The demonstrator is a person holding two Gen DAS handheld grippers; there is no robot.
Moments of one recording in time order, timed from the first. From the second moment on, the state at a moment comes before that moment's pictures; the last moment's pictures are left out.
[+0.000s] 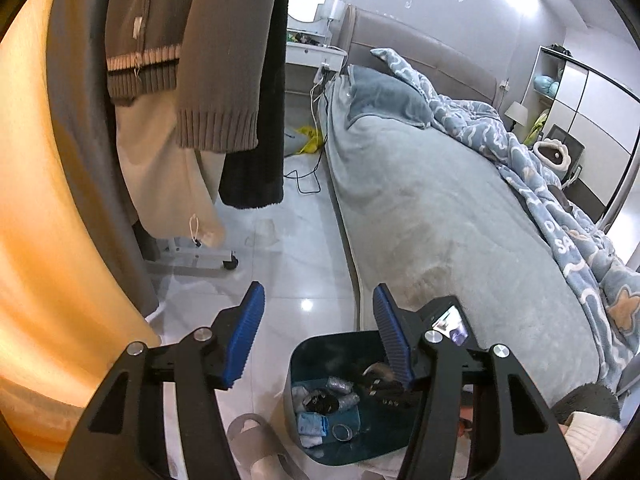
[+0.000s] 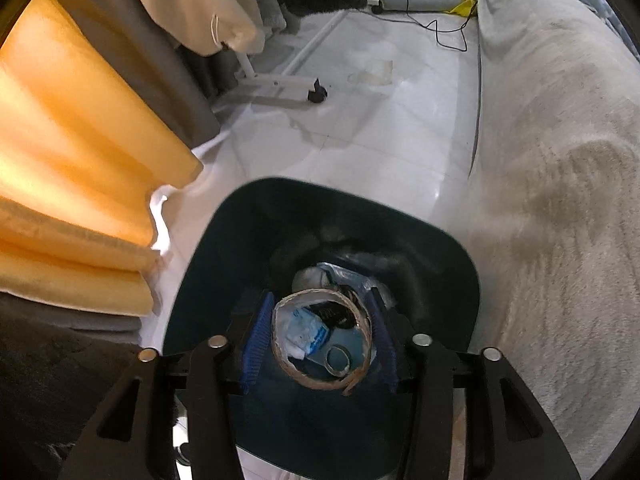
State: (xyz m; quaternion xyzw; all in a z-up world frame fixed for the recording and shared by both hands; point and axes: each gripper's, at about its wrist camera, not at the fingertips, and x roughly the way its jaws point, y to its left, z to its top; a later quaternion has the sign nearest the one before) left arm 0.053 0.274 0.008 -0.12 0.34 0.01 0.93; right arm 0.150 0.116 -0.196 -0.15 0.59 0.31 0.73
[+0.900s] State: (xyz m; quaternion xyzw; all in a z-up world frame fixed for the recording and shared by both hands) left arm 0.040 0.212 0.041 -0.07 0.28 0.03 0.96; right arm 0.101 -0.003 -0.032 -0.07 0.40 0.25 0.88
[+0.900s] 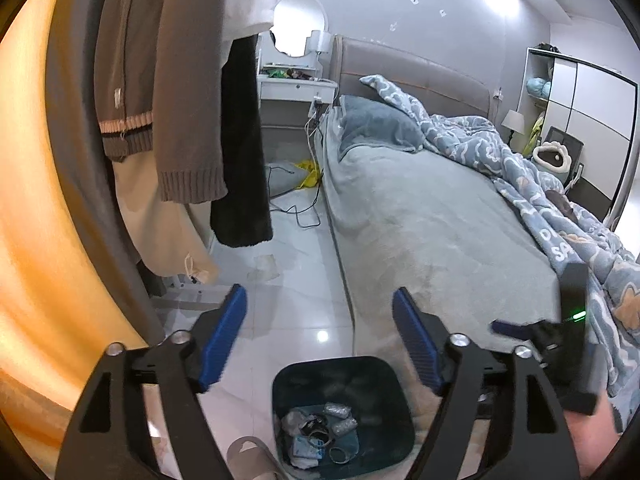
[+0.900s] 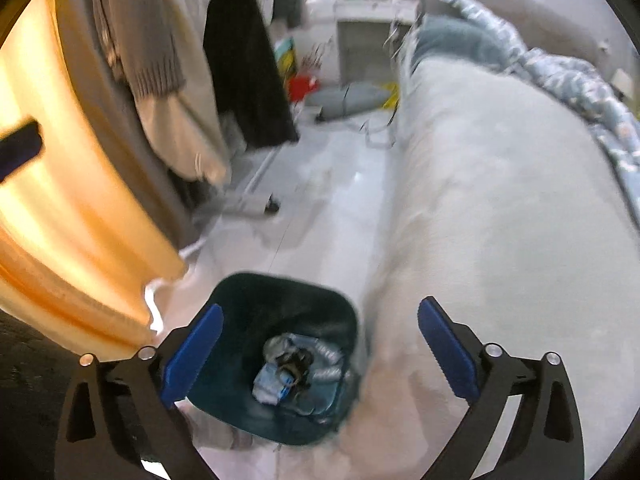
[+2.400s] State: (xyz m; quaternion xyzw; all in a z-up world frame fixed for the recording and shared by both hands) left arm -0.013 0.111 0.006 -0.03 0.30 0.05 0.95; right arm -0.010 -0.190 0.053 -0.03 0.26 0.18 0.95
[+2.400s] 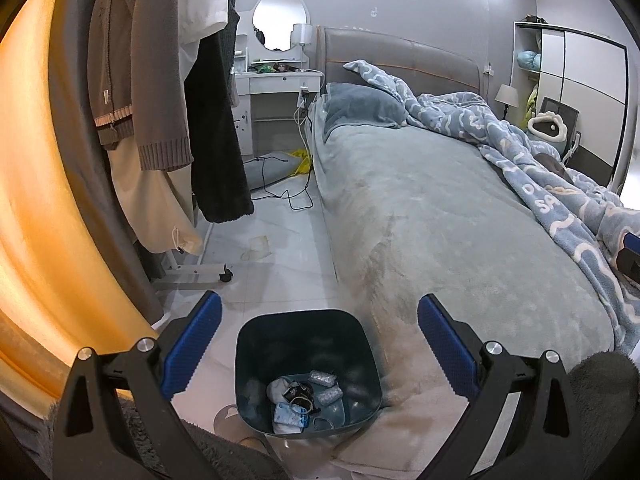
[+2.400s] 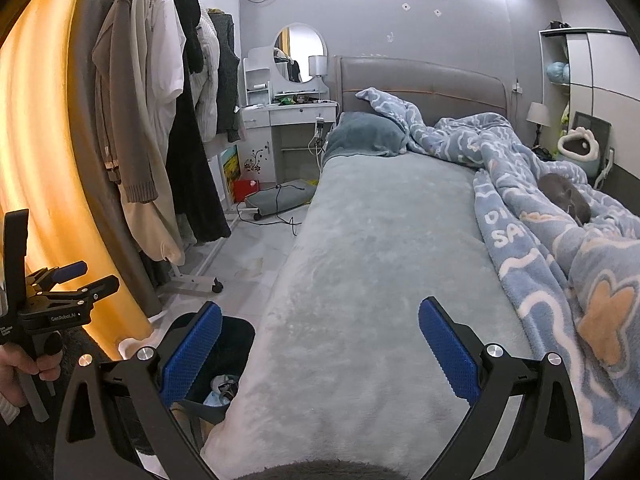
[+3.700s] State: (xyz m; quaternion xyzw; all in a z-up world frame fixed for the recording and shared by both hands) left arm -0.013 0.113 0.008 -0.03 0.29 0.05 0.95; right arm -0.008 -0.190 0.050 -0.03 0.27 0.18 0.94
